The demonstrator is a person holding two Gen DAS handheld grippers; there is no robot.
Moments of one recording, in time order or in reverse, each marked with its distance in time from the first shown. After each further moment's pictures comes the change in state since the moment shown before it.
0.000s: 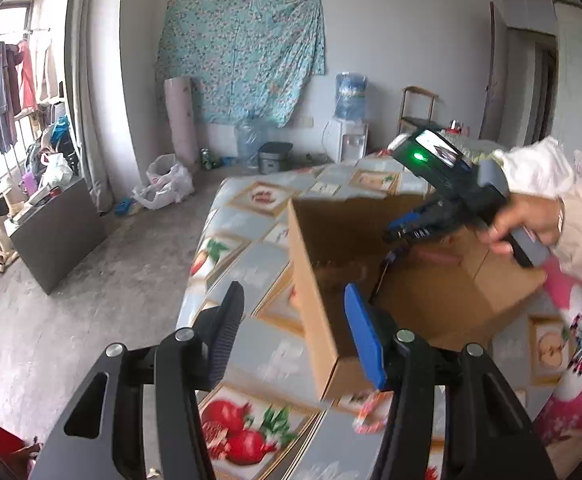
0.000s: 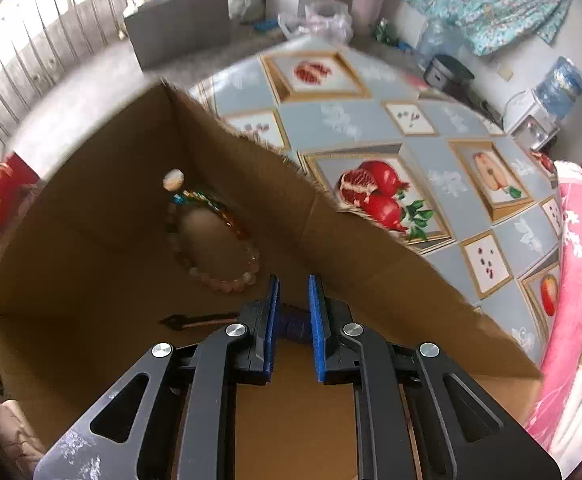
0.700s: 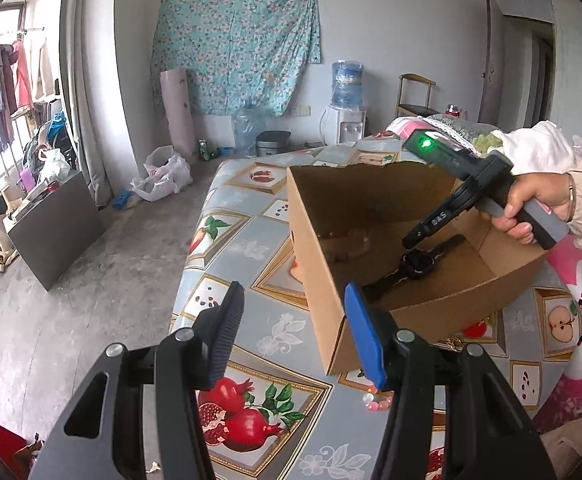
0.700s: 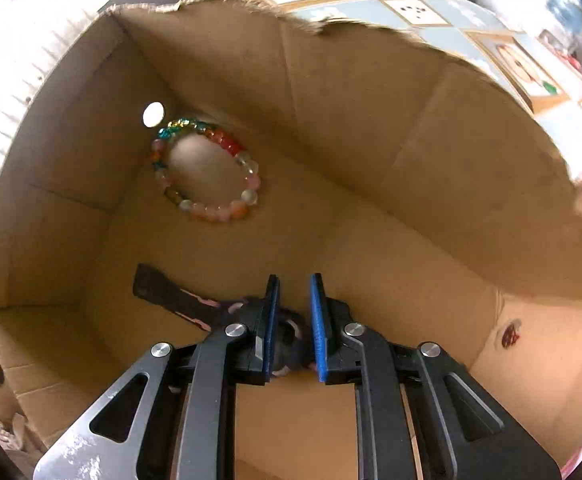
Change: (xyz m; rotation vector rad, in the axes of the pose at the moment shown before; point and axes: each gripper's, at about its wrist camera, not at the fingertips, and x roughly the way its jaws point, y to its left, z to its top) left arm 0.008 -0.001 -0.025 0.012 0.024 -0.011; right arm 0.019 -0.027 -0.043 0.191 0.181 0.194
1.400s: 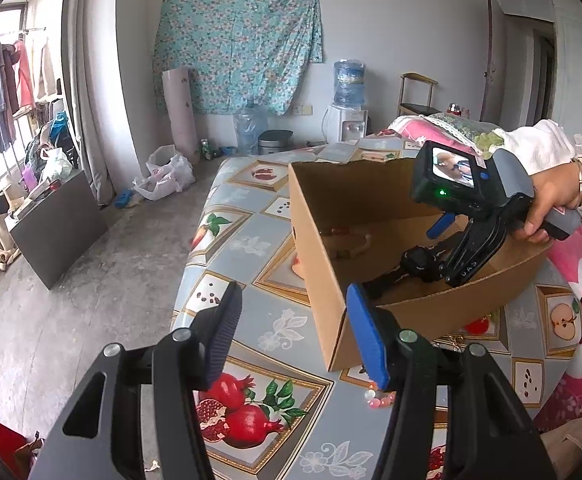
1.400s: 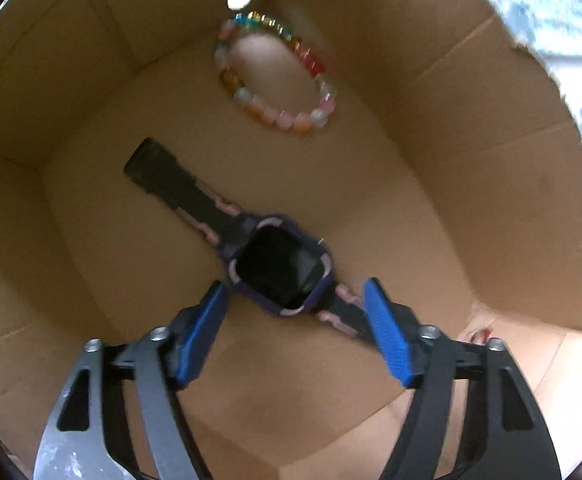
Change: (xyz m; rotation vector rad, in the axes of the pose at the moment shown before) left arm -0.001 0.006 -0.004 -0.005 0.000 0.006; right arm 0.025 0.054 -0.028 -0.425 0.115 -0.278
